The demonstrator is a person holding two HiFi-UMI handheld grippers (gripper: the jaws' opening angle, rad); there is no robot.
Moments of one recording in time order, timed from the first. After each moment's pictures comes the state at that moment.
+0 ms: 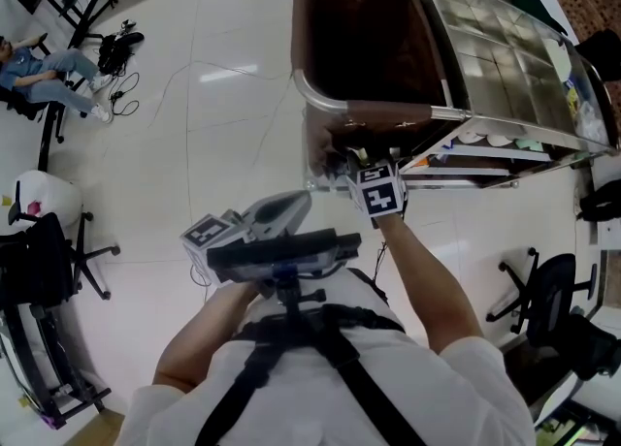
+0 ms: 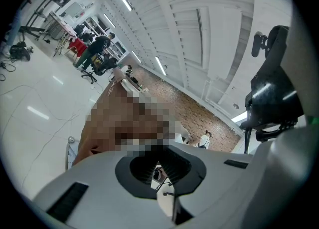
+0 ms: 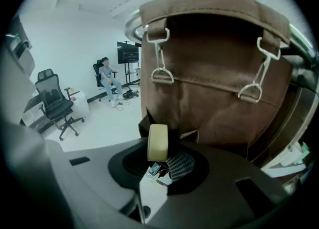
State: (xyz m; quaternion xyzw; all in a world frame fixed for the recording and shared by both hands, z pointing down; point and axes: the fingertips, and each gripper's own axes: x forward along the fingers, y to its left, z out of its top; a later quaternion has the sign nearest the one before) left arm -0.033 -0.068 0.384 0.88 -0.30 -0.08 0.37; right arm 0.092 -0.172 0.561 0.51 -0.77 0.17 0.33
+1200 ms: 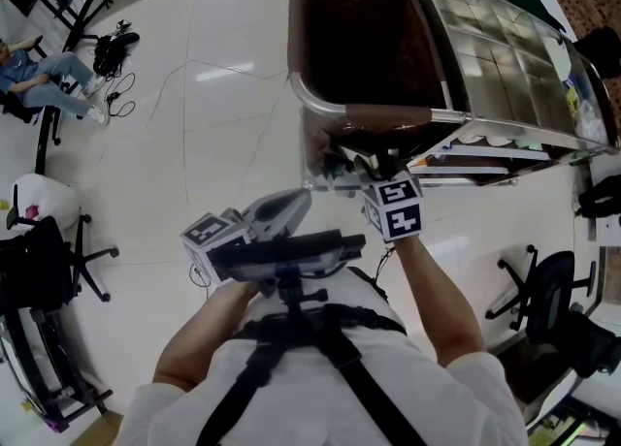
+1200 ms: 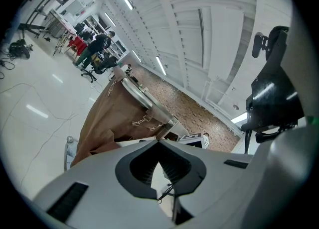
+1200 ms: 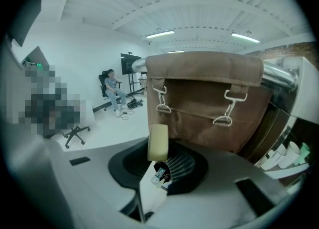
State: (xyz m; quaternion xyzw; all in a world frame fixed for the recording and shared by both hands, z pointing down) left arm -0.030 -0.082 0.387 0.88 -0.29 -0.08 0.37; right arm 0.093 -0.146 0.497 0.49 -0.81 0.17 0.28
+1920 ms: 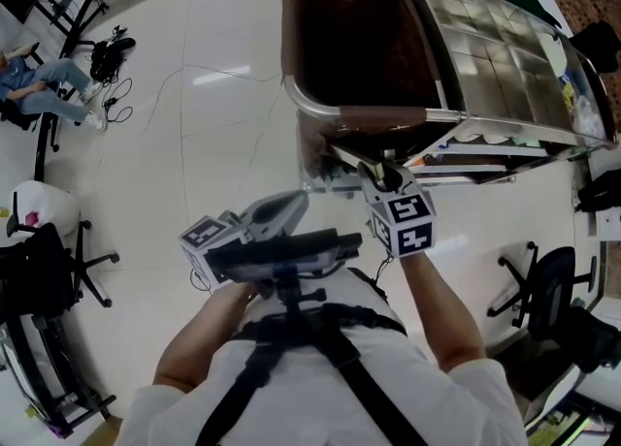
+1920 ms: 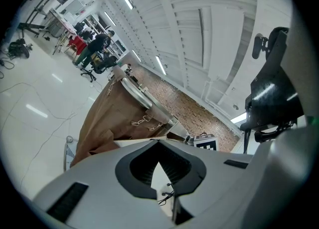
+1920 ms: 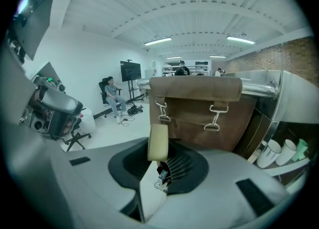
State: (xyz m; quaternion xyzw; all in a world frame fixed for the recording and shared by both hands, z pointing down) left arm -0.029 -0.080 0.384 0.88 -0.29 -0.08 0.38; right arm 0.097 -0.124 0.461 0.50 -0.81 0.17 0.24
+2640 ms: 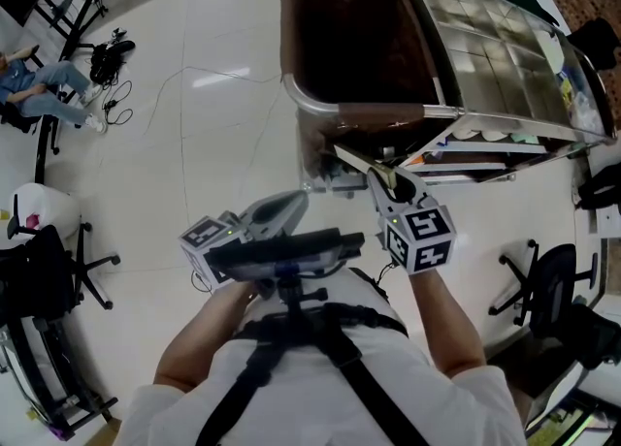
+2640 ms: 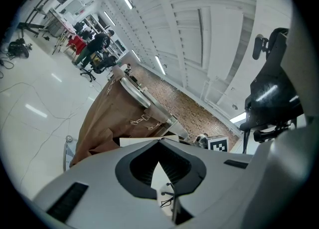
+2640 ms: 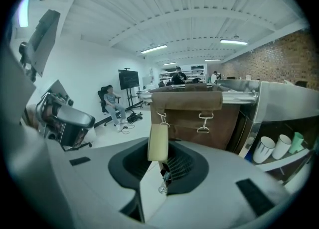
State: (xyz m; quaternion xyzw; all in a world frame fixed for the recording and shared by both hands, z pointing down) left arm -0.031 -0.079 0.383 0.88 -0.29 -0.09 0.38; right arm 0.106 -0.100 0.427 0.51 -0.82 0.17 0.20
